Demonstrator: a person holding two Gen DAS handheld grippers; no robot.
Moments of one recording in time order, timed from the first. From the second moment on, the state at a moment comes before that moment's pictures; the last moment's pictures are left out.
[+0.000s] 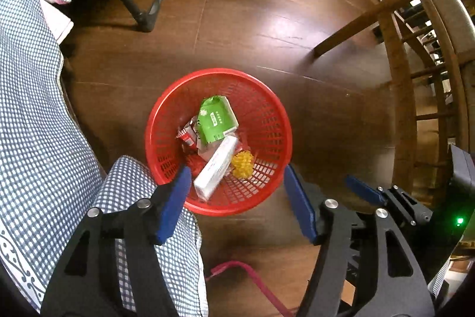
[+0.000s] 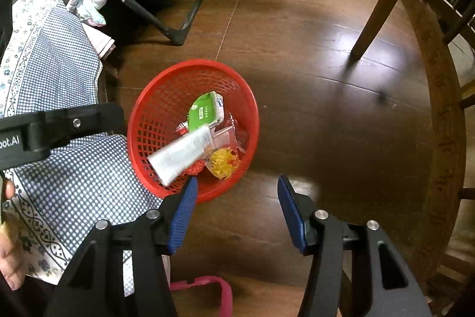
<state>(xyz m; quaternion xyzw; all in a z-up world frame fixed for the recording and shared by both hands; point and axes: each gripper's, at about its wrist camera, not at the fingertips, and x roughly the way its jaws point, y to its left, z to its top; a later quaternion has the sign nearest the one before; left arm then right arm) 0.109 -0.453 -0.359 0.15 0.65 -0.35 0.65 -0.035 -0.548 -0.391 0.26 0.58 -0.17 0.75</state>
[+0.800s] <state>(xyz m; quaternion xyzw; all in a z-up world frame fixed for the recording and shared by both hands) 0.097 -0.288 -0.127 0.07 0.44 -0.30 0.85 -0.008 -0.475 -0.247 0.14 0.52 -0.15 0.83</state>
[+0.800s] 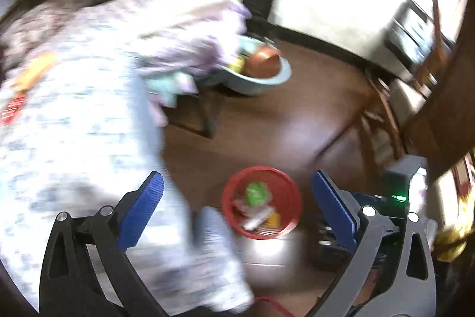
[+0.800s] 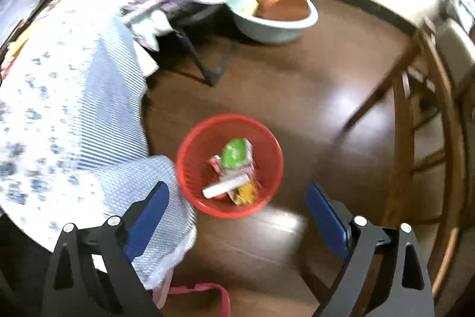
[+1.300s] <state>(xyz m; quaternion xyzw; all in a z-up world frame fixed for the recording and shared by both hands) 0.186 -0.004 -0.047 -0.03 0.37 -0.02 0.93 0.042 -0.299 -0.103 0.04 0.43 -0.01 0.90</state>
